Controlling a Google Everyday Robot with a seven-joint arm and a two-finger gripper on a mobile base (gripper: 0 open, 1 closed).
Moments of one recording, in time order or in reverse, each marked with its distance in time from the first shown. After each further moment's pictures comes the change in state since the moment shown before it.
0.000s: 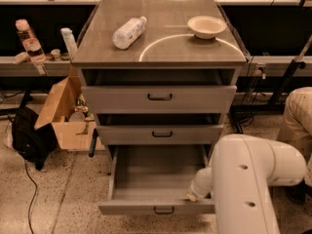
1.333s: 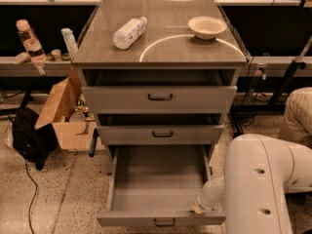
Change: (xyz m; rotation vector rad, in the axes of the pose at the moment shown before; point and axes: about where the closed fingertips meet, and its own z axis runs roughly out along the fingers) arm 0.044 0.040 -0.024 -0.036 0.001 0.048
